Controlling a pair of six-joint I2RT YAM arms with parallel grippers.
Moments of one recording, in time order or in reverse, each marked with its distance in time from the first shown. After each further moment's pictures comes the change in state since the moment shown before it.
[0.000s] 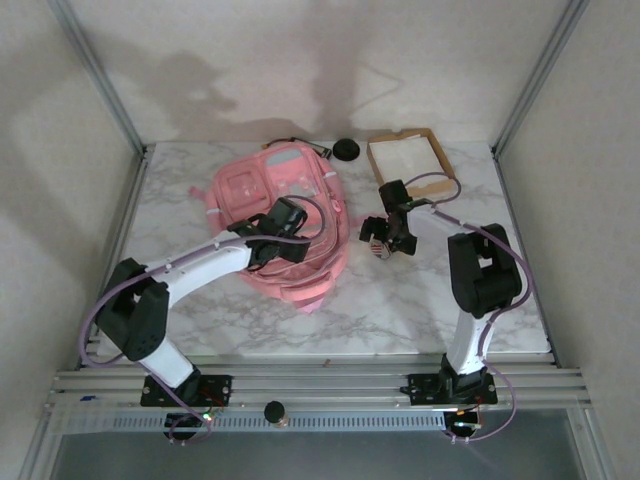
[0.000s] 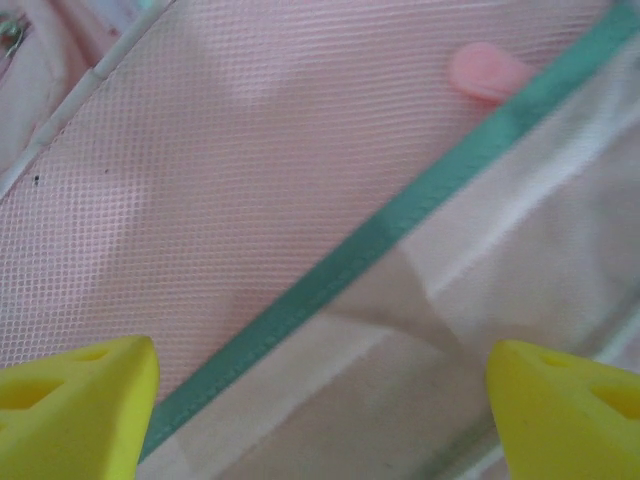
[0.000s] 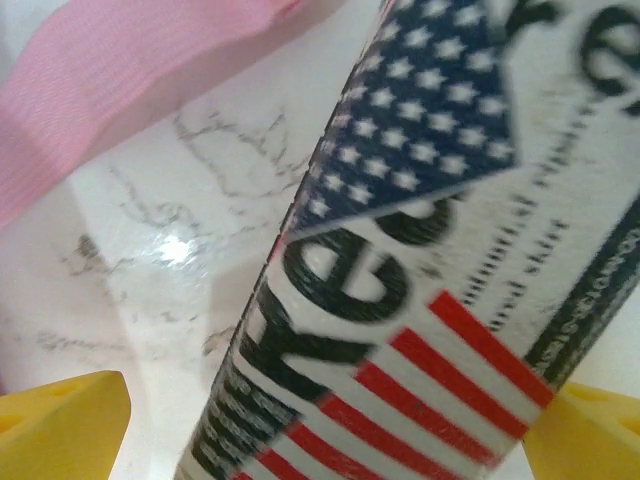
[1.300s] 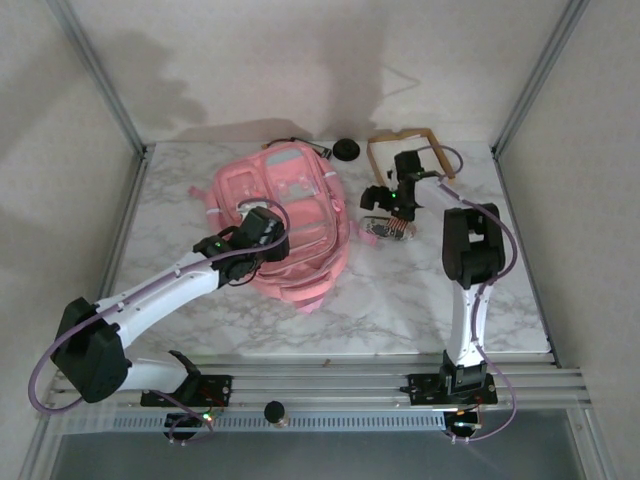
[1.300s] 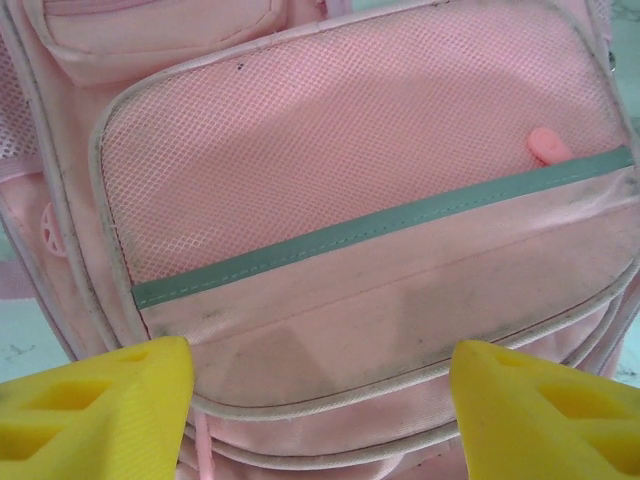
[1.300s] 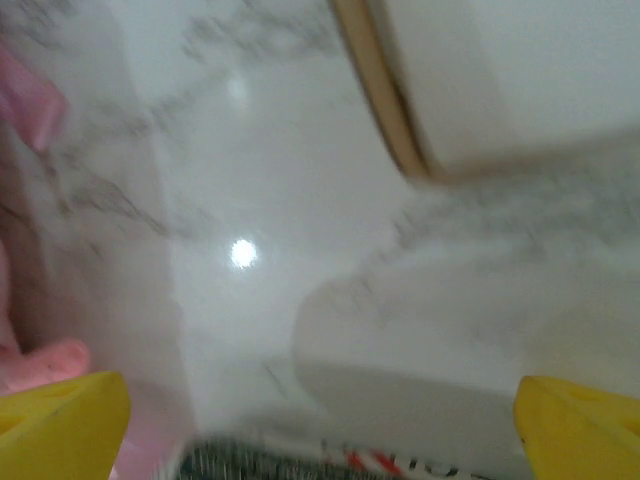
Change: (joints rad) left arm 0.008 -0.259 -0.143 -0.029 -0.071 -0.475; right arm -0.143 0.242 0.348 -0.010 -0.253 -0.216
